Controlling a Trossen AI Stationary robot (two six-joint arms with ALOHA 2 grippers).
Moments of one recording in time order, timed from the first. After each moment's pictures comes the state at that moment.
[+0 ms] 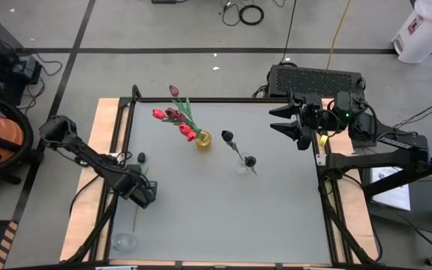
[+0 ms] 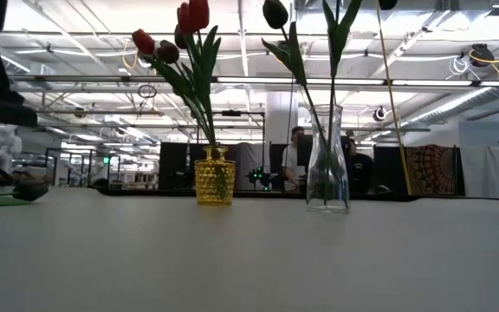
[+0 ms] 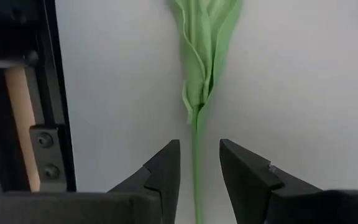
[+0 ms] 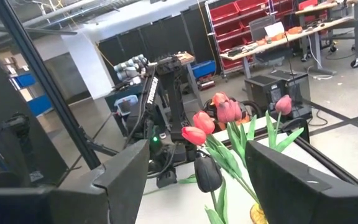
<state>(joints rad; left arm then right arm) -0.61 1.28 0.63 -1.04 0.00 -2.16 -0.23 0.82 1.01 -0.18 -0.19 0.35</state>
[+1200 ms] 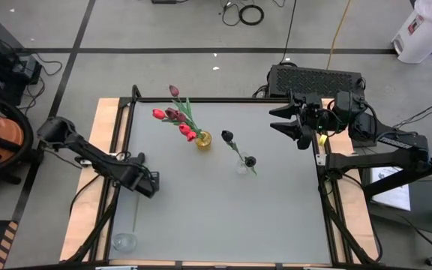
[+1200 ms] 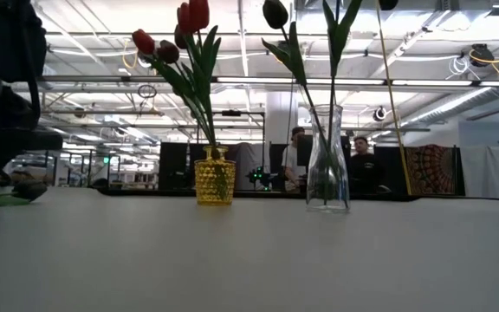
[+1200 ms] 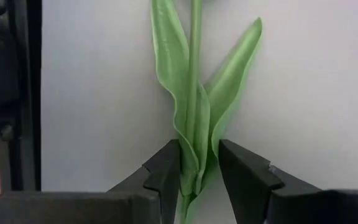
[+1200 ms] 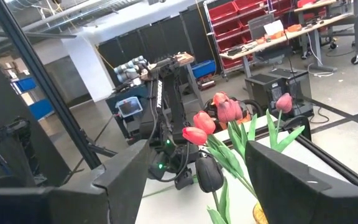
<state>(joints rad) -0.46 1.28 0.51 -0.95 -0.10 -2.11 -0.23 0.82 1.01 -0.18 -0.19 0.38</state>
